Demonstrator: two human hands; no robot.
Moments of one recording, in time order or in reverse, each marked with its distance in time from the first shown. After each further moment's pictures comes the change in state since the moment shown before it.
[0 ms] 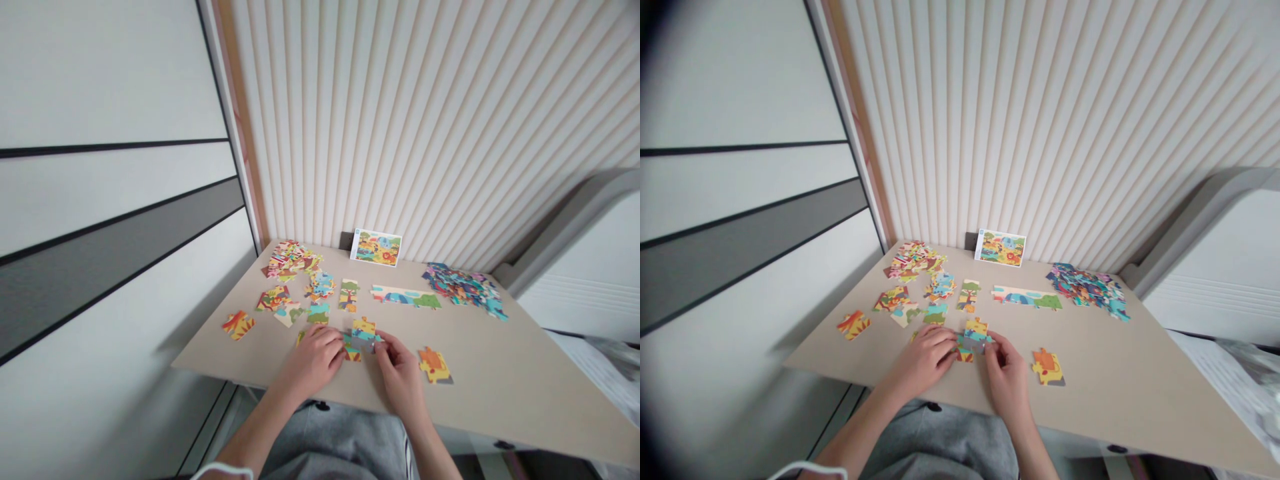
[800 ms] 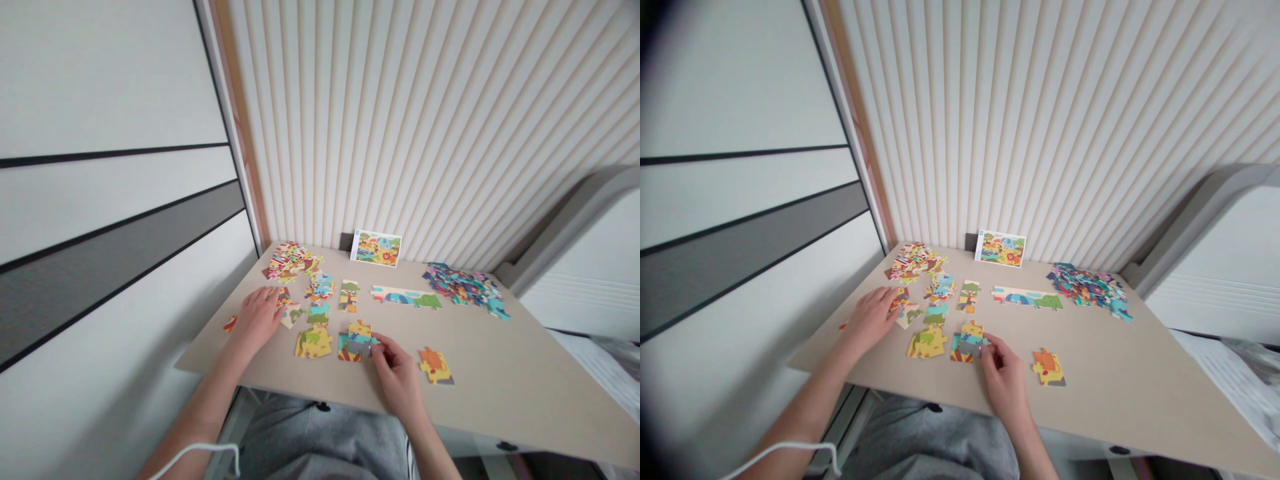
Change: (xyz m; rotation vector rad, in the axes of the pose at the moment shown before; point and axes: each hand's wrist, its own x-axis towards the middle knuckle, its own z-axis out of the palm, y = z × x) left_hand -0.017 -0.122 -0.063 0.460 0.086 -0.391; right_hand -0.004 -0.010 0.001 -0.051 -0.039 -0.010
